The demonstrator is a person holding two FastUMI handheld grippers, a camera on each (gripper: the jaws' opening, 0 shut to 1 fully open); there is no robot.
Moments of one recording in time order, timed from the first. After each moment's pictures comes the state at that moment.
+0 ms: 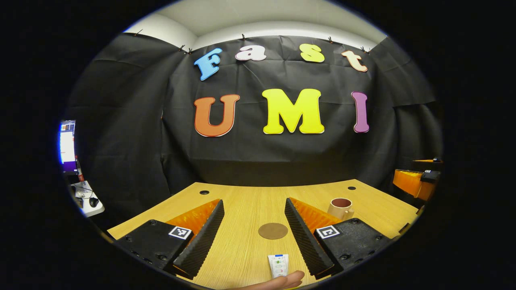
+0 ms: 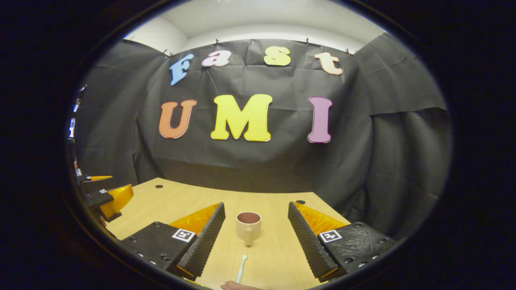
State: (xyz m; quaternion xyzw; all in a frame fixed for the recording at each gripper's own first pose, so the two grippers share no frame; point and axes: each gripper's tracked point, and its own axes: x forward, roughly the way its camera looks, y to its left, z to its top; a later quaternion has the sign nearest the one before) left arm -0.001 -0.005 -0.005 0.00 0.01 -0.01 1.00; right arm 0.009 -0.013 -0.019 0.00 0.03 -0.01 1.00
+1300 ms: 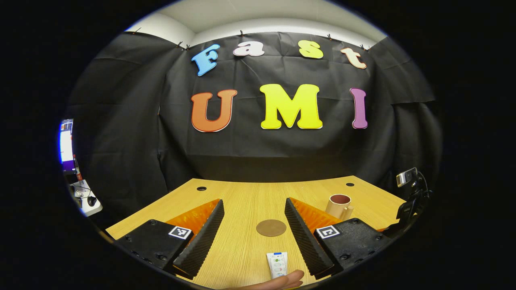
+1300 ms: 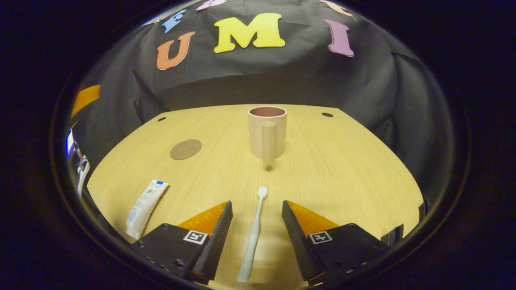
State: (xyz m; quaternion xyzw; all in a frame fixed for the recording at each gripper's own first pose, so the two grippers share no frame) left arm -0.002 -0.007 -0.012 0.00 0.03 -0.02 1.00; right arm 0.029 0.015 -0.253 0.02 0.32 0.03 0.95
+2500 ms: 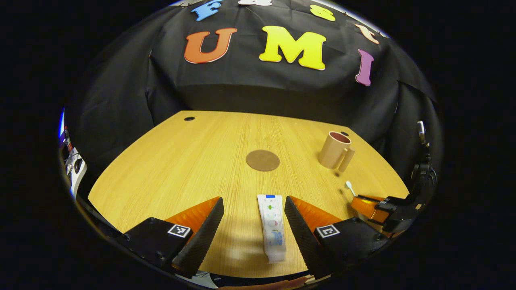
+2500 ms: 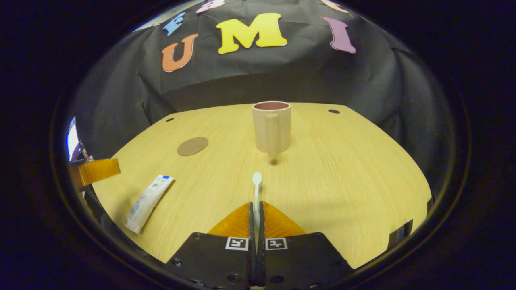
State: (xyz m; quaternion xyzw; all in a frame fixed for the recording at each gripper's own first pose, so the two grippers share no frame) left arm -0.043 -0.029 -0.163 -0.04 0.29 -0.07 0.95; right arm 0.020 0.019 -0.248 0.04 0.28 0.07 0.96
